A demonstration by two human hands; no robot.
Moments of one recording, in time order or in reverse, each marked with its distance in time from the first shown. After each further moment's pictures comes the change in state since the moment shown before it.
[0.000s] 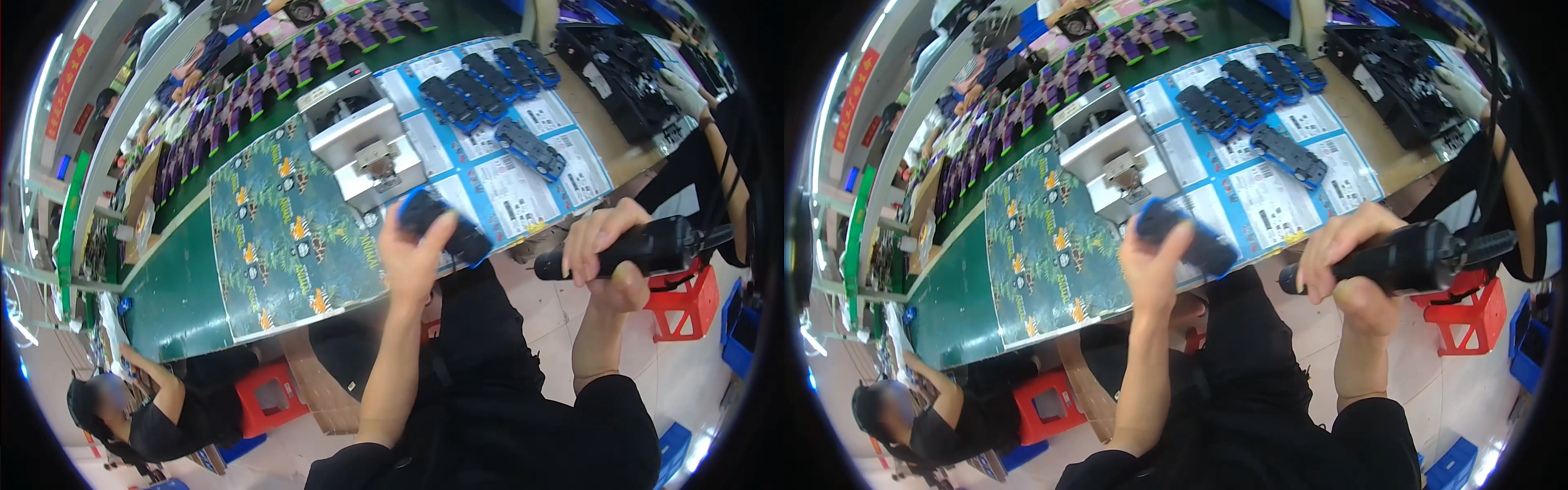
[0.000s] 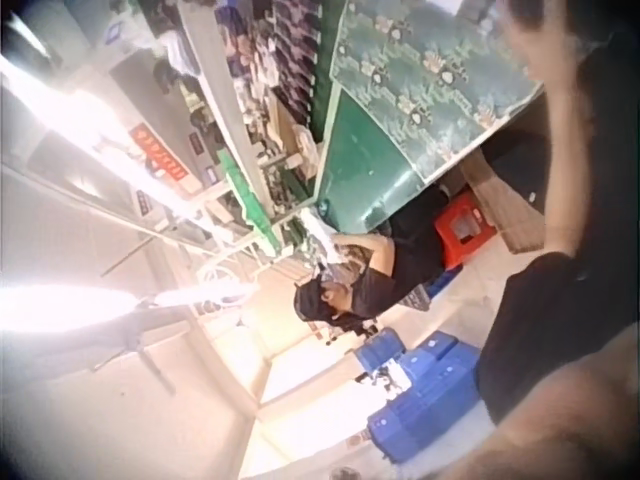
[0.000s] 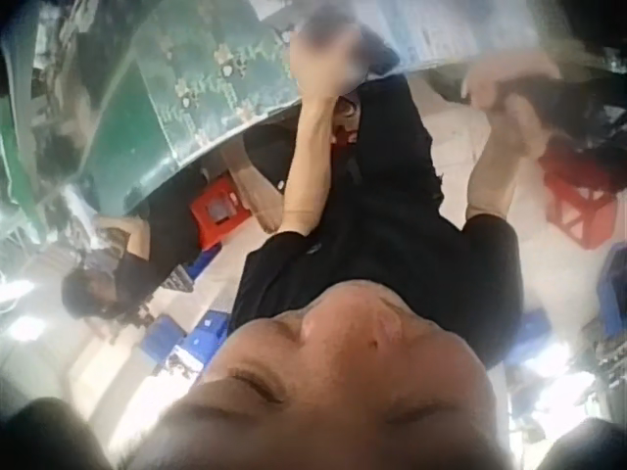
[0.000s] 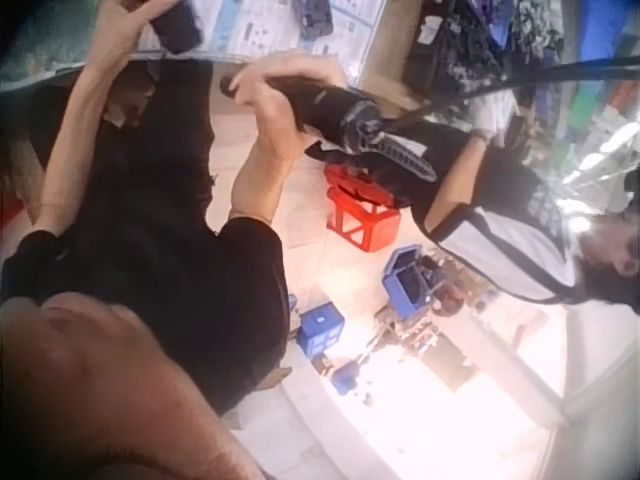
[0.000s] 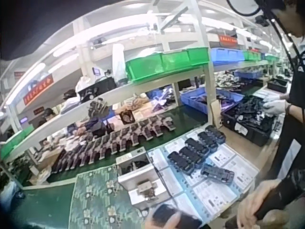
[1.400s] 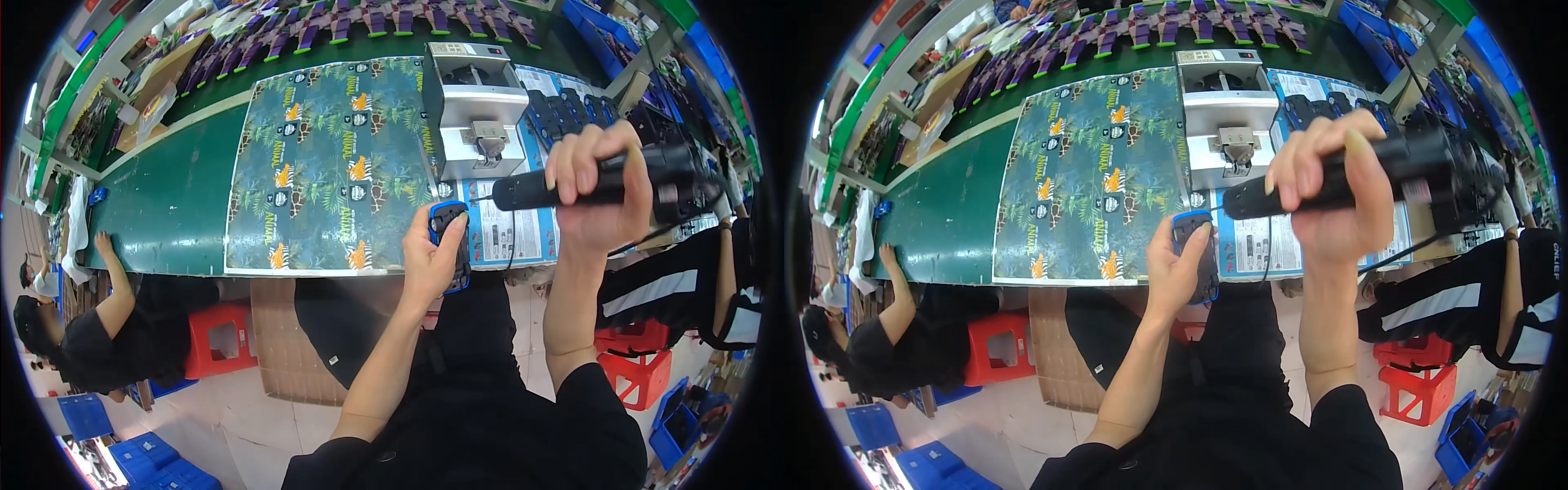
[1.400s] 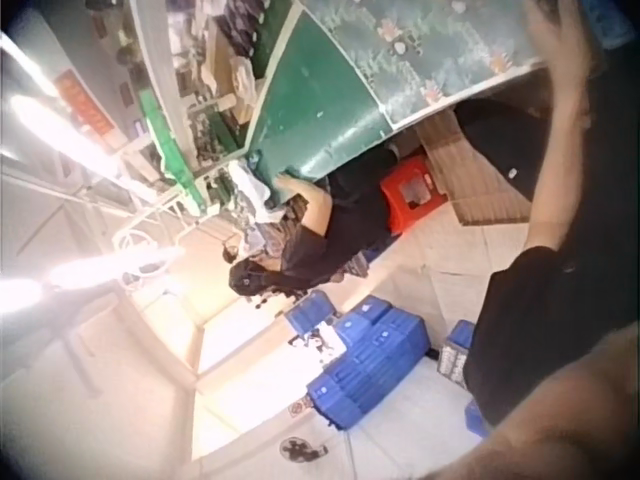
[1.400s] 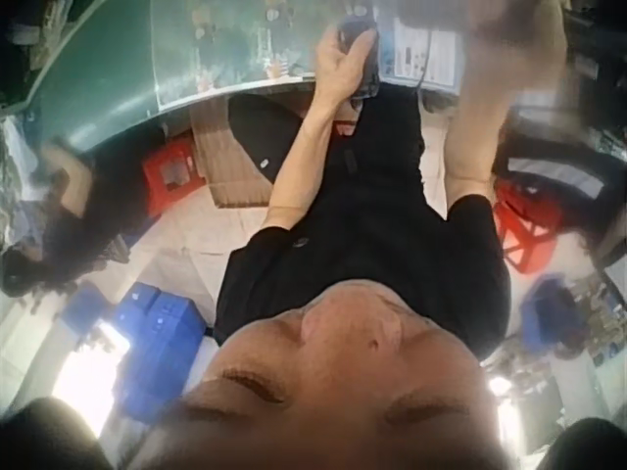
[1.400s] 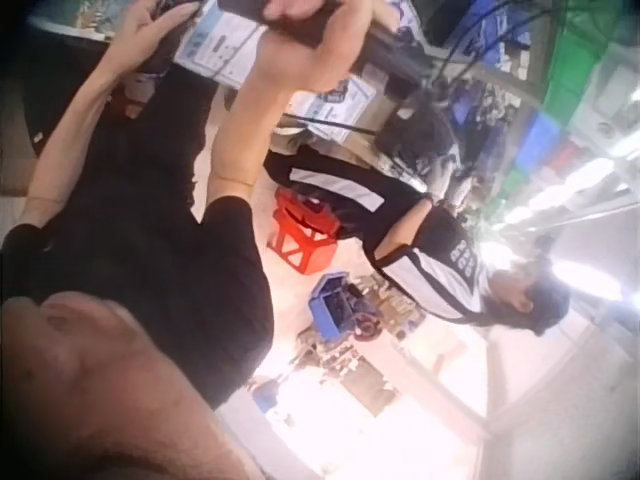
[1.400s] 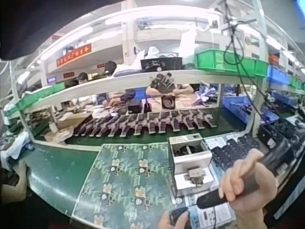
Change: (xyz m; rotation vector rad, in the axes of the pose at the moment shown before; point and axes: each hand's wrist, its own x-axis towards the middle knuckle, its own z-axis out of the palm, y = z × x) left_hand -0.025 -0.006 -0.089 0.099 0.214 -0.048; right_hand 0.103 0.092 0.118 0.278 -0.225 -0.071
